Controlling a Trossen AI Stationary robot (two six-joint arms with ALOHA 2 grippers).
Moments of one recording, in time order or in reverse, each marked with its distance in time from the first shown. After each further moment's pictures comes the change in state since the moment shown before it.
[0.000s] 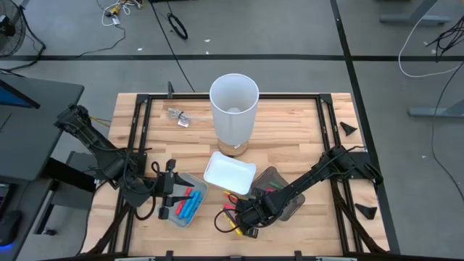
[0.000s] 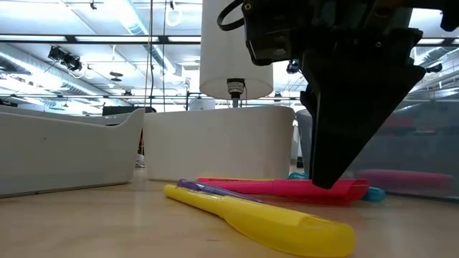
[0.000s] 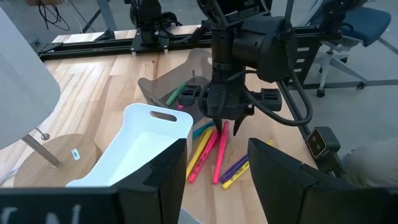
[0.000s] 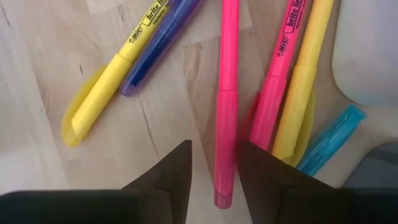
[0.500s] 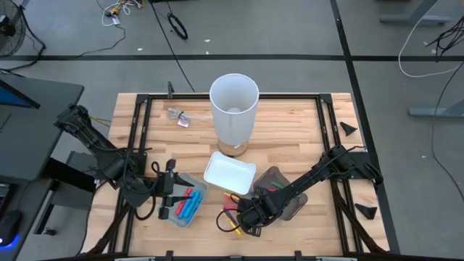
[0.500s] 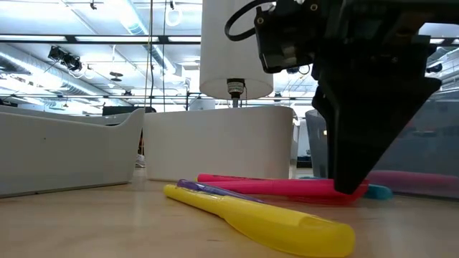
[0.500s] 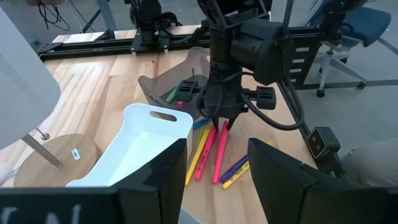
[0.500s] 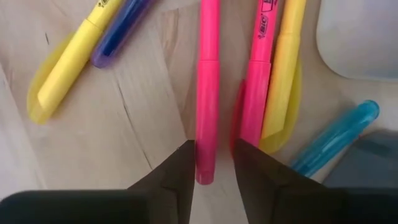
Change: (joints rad) left arm 0.000 0.000 0.000 0.000 0.000 0.000; right arm 0.000 0.000 0.000 -0.083 -0.007 -0.003
